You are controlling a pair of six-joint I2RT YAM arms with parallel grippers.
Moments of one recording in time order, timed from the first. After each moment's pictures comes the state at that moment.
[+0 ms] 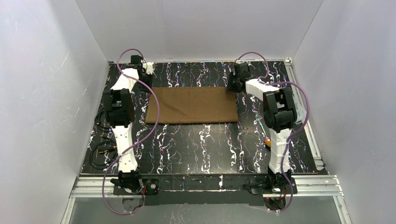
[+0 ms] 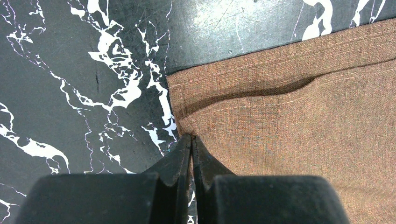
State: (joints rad) left arm 0.02 2.32 1.95 -0.80 0.21 0.19; right arm 0.30 2.17 1.56 -0.20 -0.05 0.38
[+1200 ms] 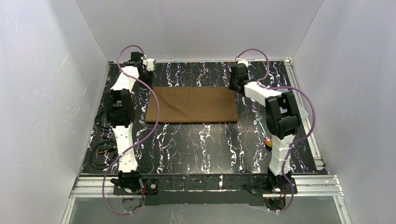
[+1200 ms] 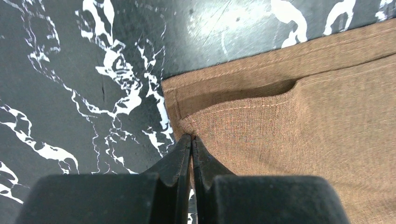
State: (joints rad) left arm 0.01 2.32 2.00 -0.82 0.22 0.20; right arm 0.36 2.03 1.44 -0.13 0.24 0.33
